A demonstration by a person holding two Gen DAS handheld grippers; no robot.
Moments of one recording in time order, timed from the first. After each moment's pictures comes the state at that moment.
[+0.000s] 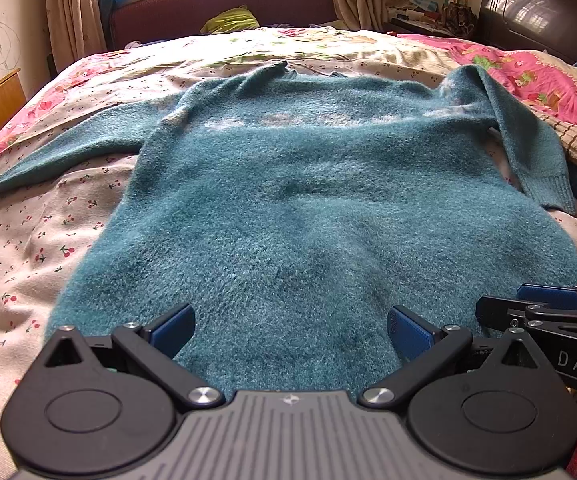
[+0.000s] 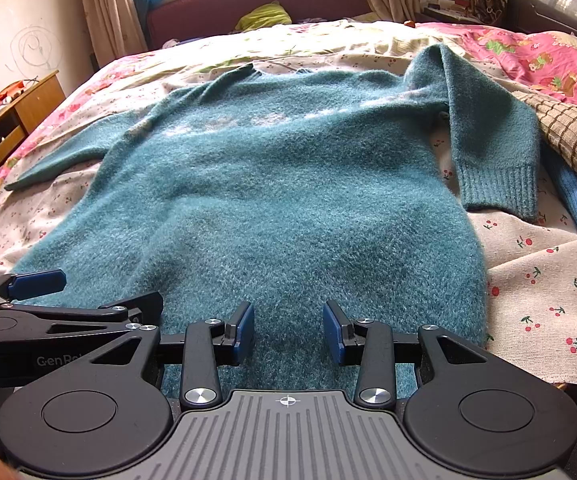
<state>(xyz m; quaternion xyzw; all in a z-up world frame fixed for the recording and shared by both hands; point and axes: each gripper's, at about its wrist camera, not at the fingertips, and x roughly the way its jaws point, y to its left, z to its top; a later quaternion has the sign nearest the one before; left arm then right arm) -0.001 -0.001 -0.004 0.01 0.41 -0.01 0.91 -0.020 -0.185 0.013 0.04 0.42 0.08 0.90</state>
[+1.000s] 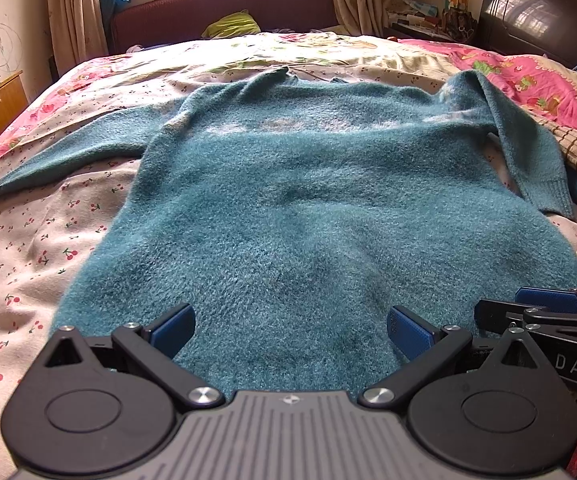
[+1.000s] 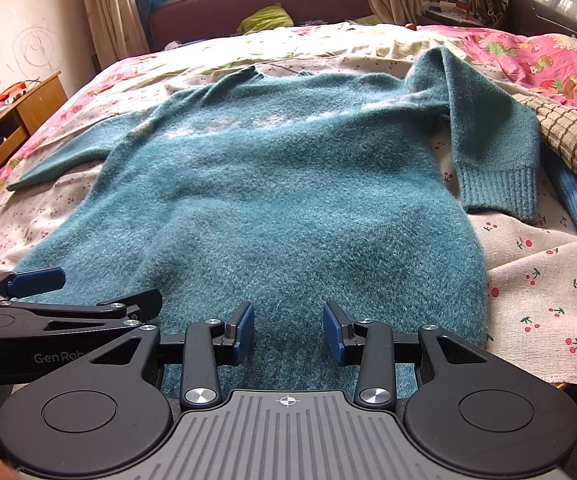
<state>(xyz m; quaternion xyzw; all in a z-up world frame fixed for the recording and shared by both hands) -0.002 -0.001 0.002 0.01 0.41 -0.01 0.91 -0.021 -0.185 0.014 0.04 0.42 0.08 0.90</state>
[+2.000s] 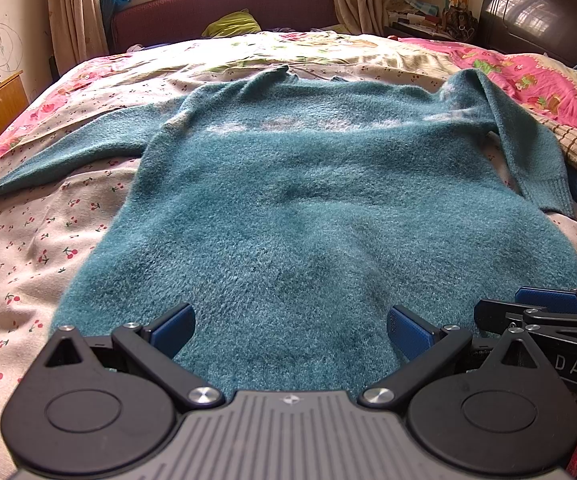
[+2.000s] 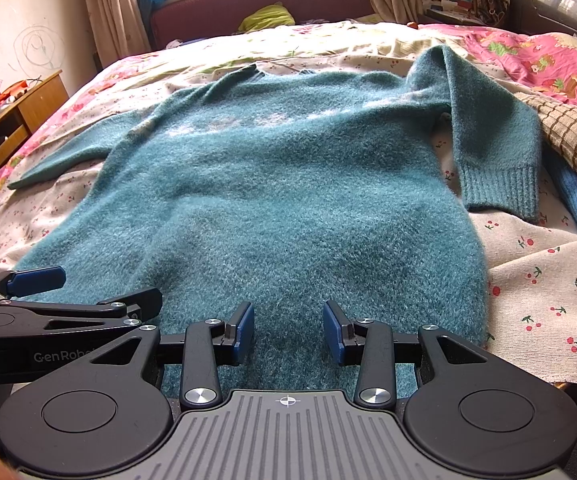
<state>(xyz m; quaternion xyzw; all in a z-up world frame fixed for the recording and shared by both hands) -0.002 0.000 0.001 0.01 0.41 -0.01 0.91 -0.020 -0.186 0.014 0.04 0.42 0.08 0.90</state>
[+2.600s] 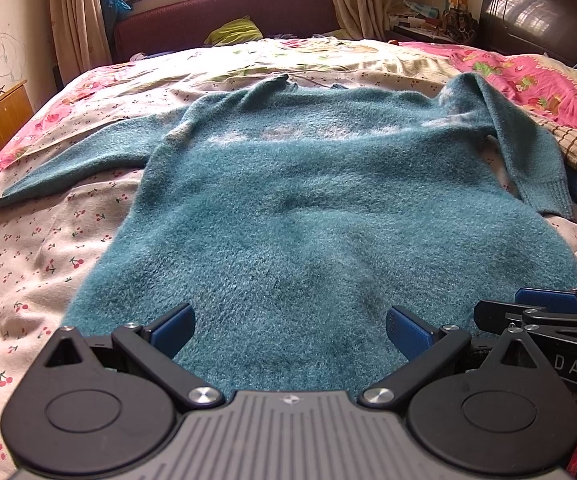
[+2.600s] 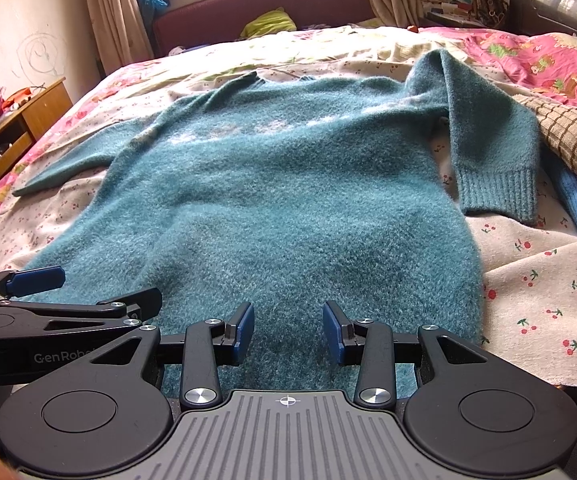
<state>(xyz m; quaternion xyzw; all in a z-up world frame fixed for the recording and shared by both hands) -0.006 -0.007 0.007 0.02 0.40 0.00 0.92 -0.022 -0.192 0.019 0.05 0.41 0.09 0.91</state>
